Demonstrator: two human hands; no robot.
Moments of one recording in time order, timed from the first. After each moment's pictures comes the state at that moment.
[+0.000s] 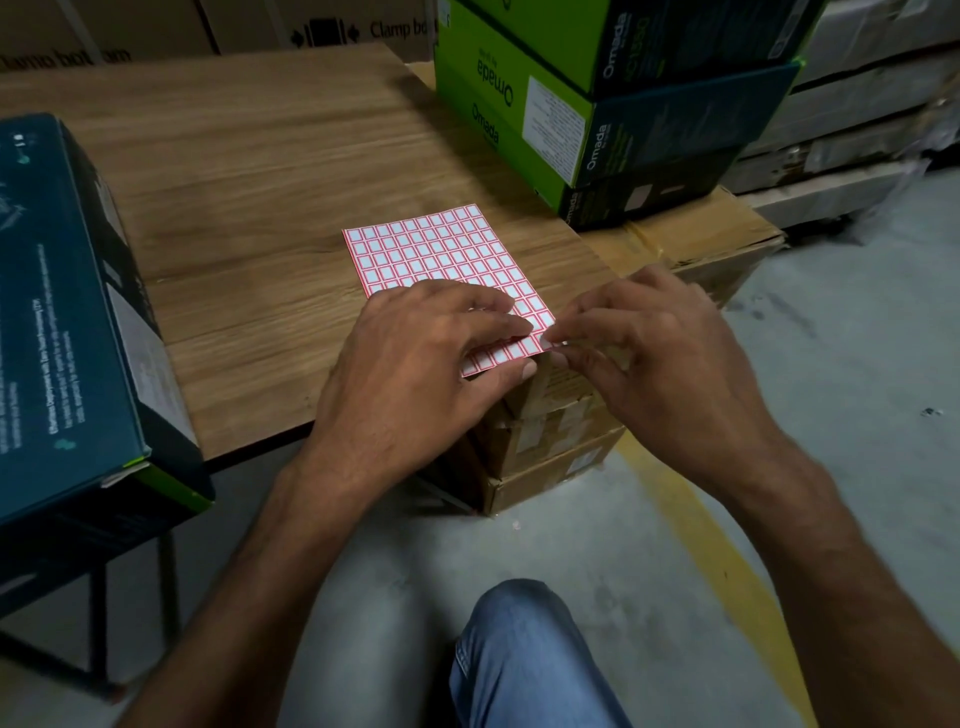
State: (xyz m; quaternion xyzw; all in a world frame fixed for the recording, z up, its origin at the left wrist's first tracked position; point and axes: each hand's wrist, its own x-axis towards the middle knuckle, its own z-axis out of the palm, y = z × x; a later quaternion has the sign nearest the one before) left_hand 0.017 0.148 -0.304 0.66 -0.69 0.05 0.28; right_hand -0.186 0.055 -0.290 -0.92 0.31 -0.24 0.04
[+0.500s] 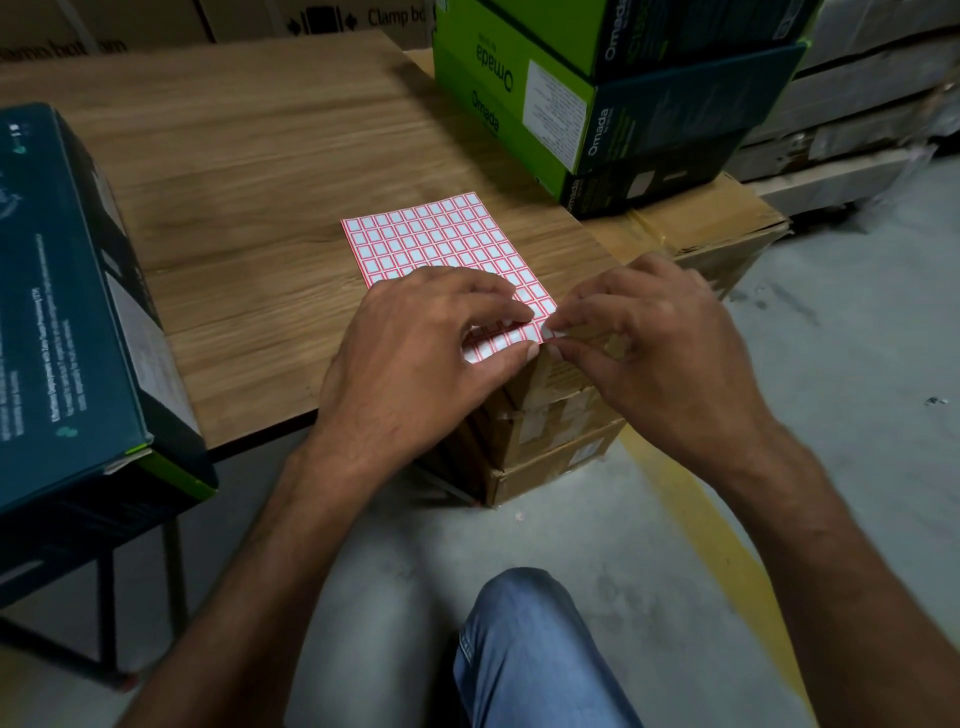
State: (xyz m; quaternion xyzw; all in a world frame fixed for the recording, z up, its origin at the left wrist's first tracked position) left_hand 0.017 0.146 -0.305 0.66 -0.68 0.04 0.31; right_hand -0.184 0.055 -0.297 -0.92 0.30 -0.26 0.03
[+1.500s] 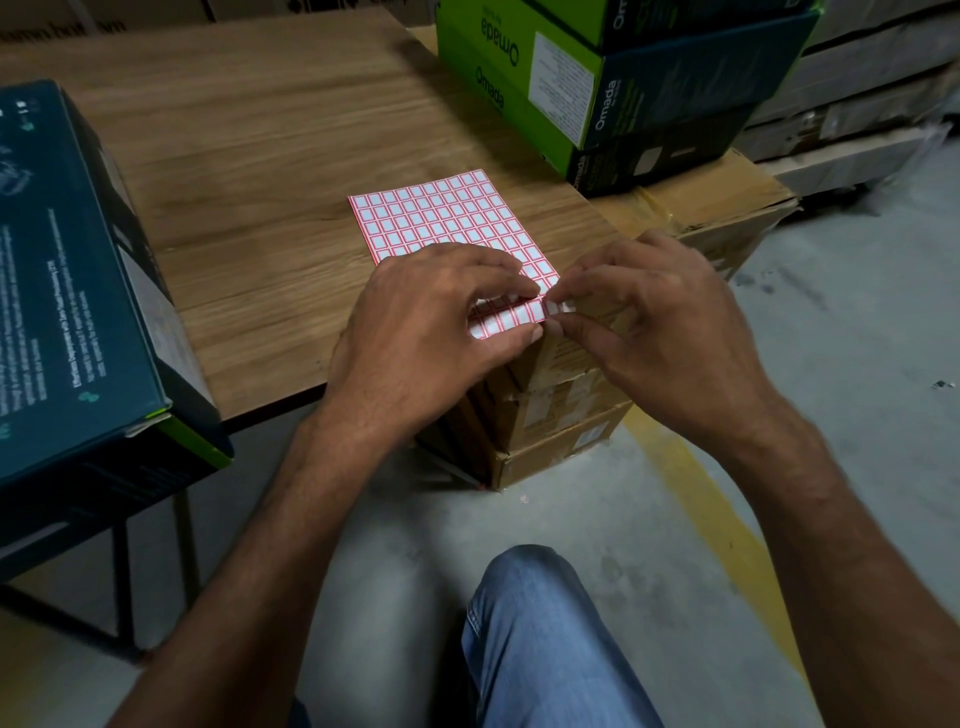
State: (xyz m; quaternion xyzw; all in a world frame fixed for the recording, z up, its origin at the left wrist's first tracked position) left_hand 0.019 0.148 -0.304 0.65 -0.69 0.03 0.32; right_hand -0.181 0.056 -0.300 -0.91 0.31 -0.27 0.07
